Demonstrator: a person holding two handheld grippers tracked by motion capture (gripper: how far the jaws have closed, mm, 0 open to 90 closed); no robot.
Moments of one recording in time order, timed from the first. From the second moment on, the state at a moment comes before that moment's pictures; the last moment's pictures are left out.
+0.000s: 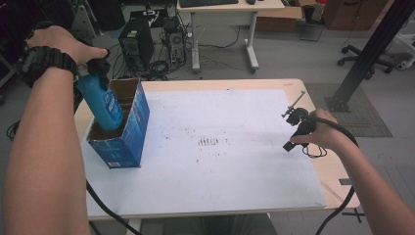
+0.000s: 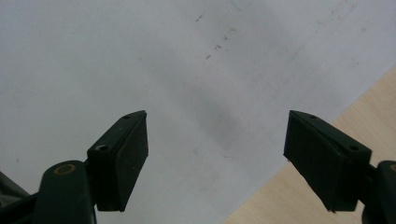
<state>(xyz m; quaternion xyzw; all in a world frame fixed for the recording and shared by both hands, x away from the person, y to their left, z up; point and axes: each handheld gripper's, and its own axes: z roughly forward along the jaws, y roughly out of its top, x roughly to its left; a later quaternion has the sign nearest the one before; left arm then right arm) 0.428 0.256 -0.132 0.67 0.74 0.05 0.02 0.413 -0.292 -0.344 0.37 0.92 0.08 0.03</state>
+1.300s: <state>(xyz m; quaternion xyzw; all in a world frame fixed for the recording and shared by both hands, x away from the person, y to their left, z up) 0.437 0.261 -0.177 0.67 0.74 0.03 0.01 0.414 -0.291 -0.349 0.38 0.92 0.07 0.02</state>
